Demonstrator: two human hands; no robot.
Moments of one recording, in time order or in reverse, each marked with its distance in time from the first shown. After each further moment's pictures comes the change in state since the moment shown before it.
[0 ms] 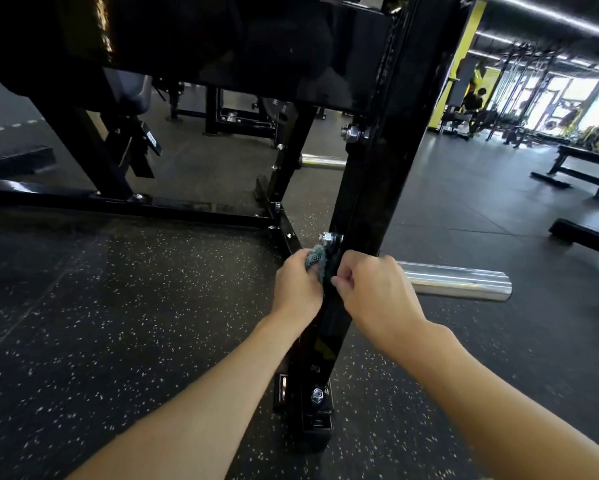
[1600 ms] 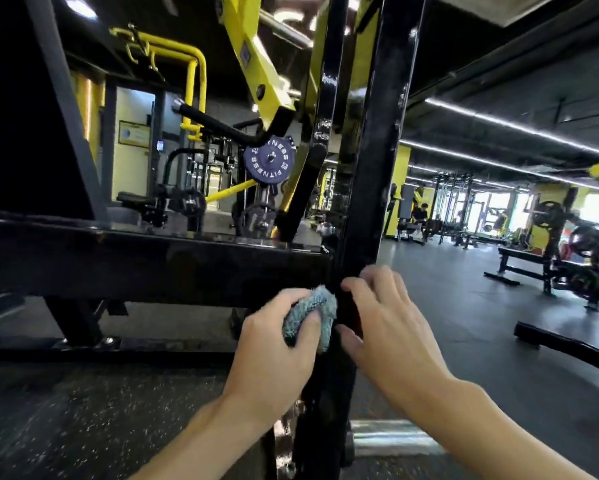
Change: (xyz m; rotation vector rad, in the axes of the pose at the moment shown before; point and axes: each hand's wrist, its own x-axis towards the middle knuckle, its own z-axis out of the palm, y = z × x) left_hand 0.000 0.181 -0.092 -0.030 0.058 0.597; right_hand 0.053 -0.045 -0.153 -0.327 0.388 -0.195
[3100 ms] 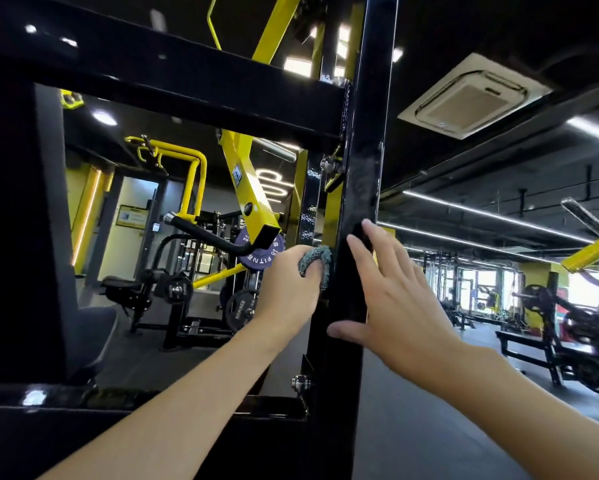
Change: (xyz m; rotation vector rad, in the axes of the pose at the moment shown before) left_hand 0.218 0.092 0.005 -0.028 0.084 0.075; right_hand 0.147 0.036 -0.120 -0.148 0.115 -0.124
